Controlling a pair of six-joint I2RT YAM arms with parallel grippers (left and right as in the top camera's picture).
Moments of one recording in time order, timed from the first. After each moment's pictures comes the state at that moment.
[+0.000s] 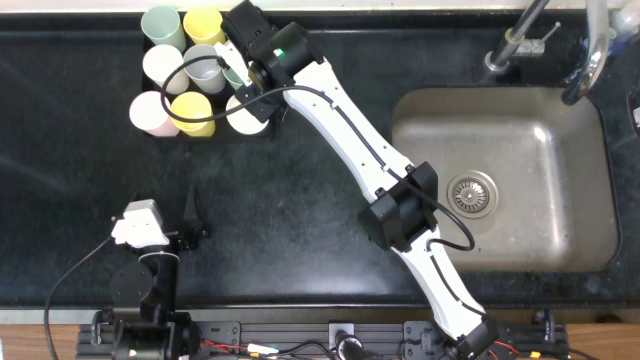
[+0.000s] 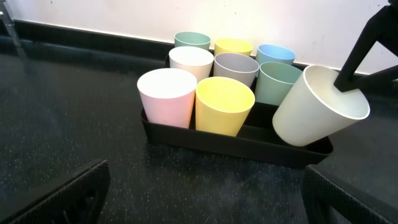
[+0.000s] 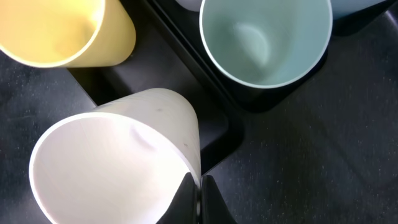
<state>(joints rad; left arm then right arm) 0.00 0.01 0.07 -0.21 -0.09 -0.15 0.69 2.49 2.65 -1.36 -0.07 -0.15</state>
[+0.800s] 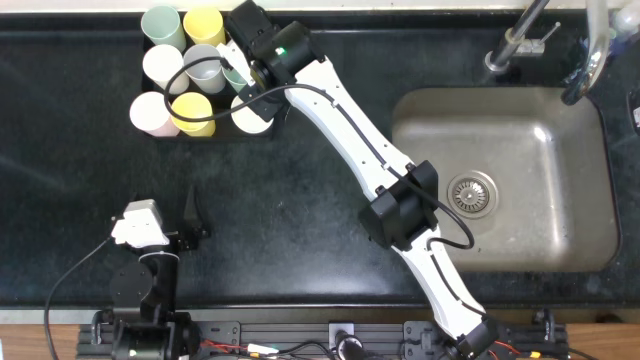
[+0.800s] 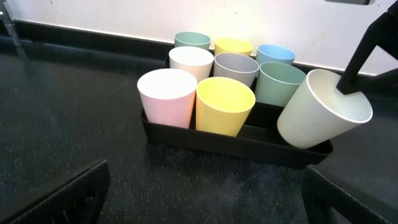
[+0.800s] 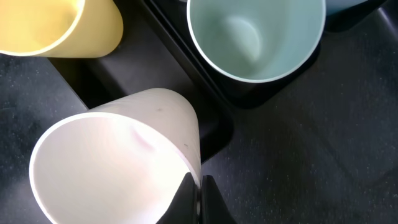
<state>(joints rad) 0.00 0.01 0.07 -0.21 -0.09 -0.15 0.69 2.49 2.64 -1.36 -0.05 -0.19</state>
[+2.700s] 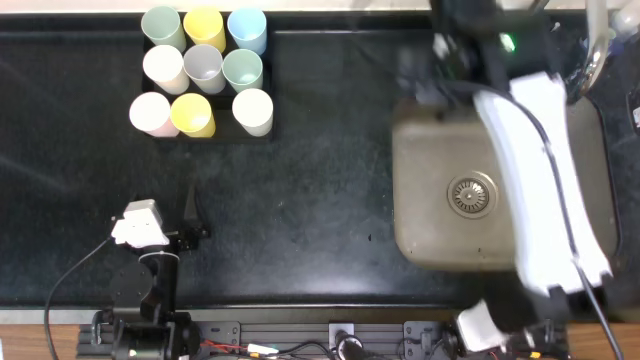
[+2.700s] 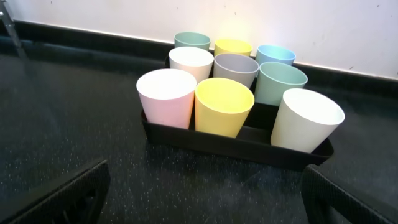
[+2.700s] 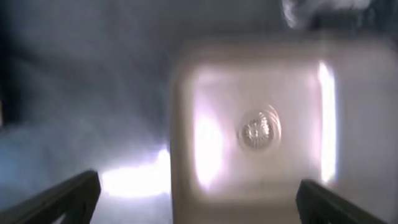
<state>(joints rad) 0.00 0.01 0.07 -0.21 -0.09 -0.15 0.25 1.68 1.92 -1.47 0.17 0.33</state>
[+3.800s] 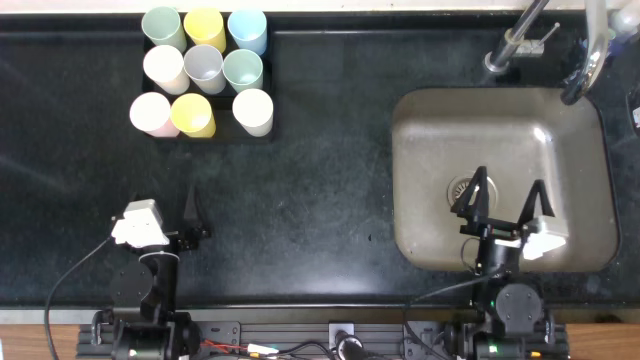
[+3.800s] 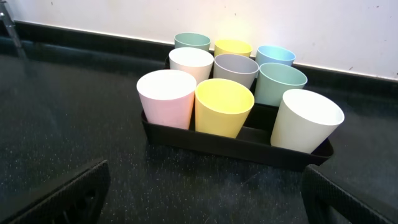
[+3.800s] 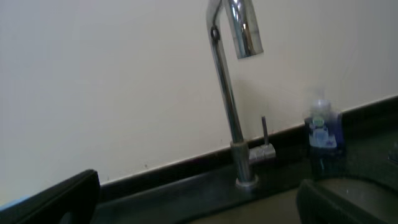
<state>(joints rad) 0.00 0.01 0.07 -0.21 -0.09 -0.15 0.03 0.02 0.03 0.18 0.19 0.28</state>
